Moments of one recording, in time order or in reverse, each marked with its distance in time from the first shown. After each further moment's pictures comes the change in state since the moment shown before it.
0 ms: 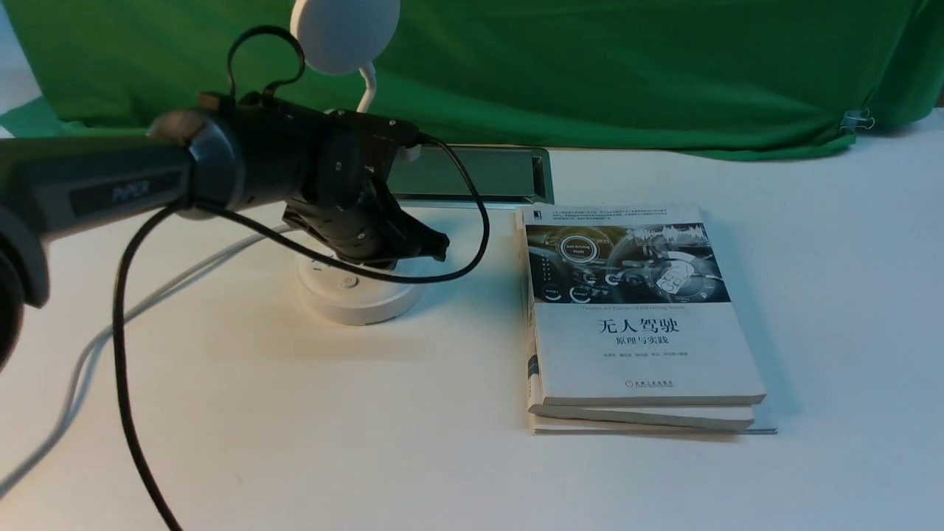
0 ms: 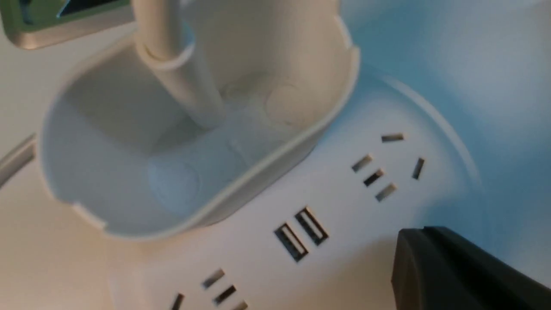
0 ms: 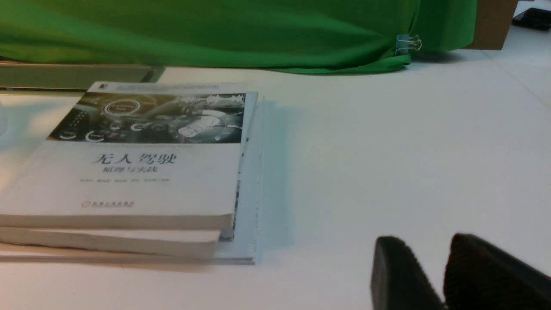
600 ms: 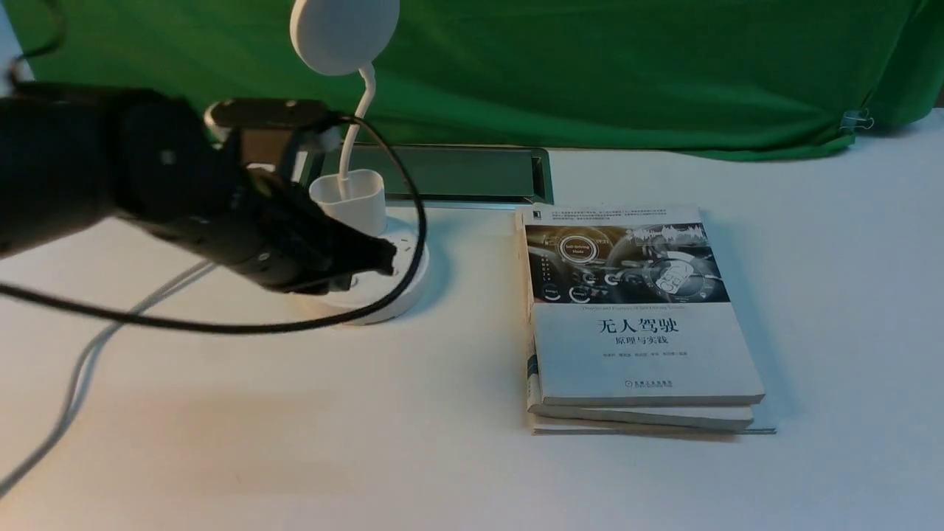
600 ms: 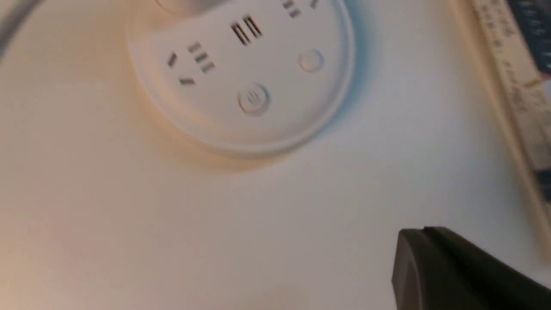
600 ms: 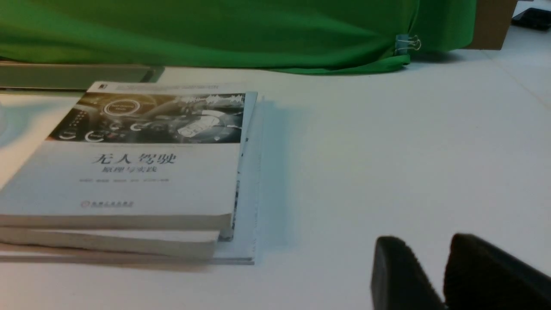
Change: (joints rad) right arm 0.000 0.000 0.000 0.000 0.000 0.000; left arm 0.006 -0.410 0.307 -0.121 0.063 0.015
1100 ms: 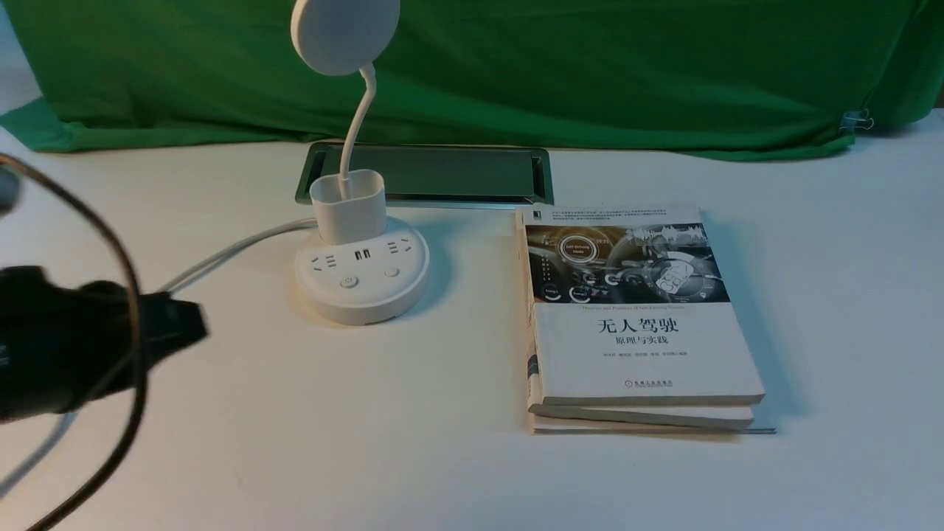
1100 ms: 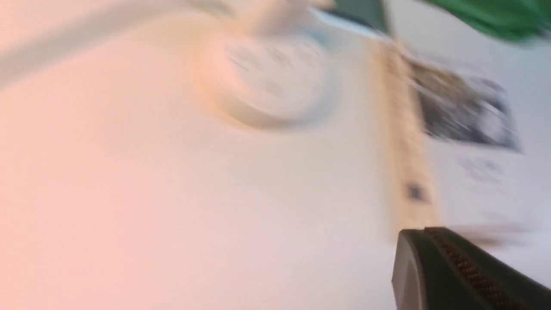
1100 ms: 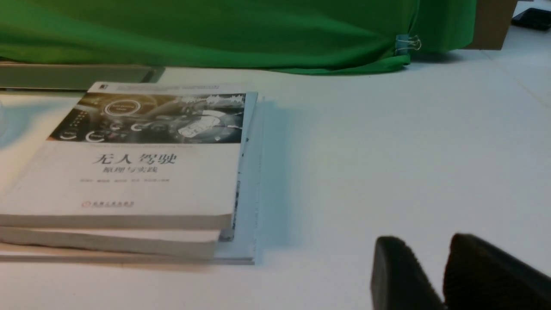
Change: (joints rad) right arm 0.000 0.000 0.000 0.000 0.000 0.000; left arm 0.399 -0.677 0.530 -0.867 0.089 0.577
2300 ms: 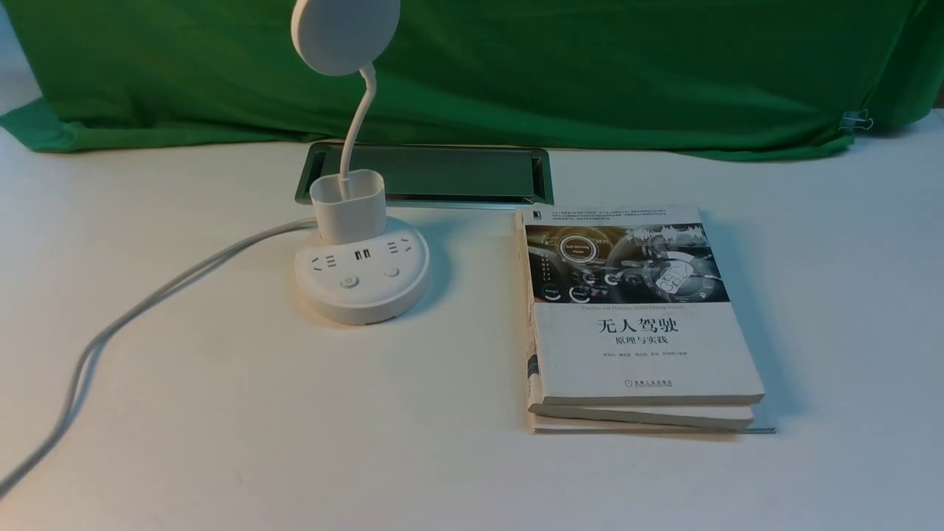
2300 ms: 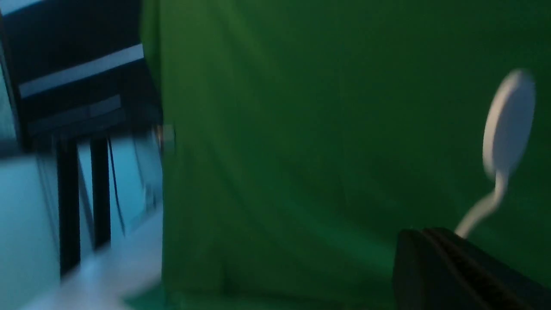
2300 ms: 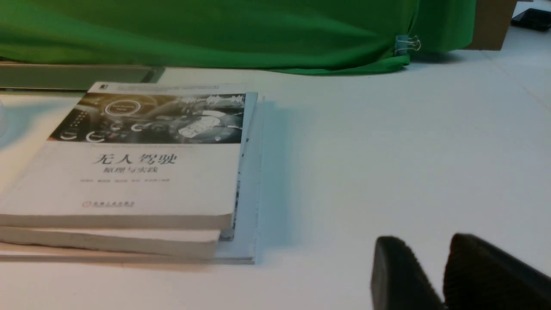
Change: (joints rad) right arm 0.000 0.000 0.000 0.000 0.000 0.000; left arm 0.001 -0.963 0.646 0.887 -1.089 -0.441
